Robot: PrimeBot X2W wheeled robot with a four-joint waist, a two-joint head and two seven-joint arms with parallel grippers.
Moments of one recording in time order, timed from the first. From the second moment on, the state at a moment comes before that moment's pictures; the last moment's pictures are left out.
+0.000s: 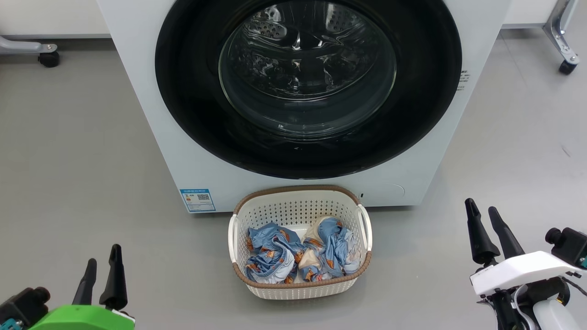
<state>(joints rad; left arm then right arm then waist) 0.08 0.14 -0.03 0.16 -0.90 -0.13 -0.12 -0.01 -0.18 0.18 0.17 0.84 0.11 -0.12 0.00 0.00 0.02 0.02</state>
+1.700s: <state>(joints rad) 0.21 0.11 0.07 0.08 -0.21 -0.13 -0.25 0.05 -0.19 0.14 0.20 0.26 0.07 -0.25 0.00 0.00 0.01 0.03</state>
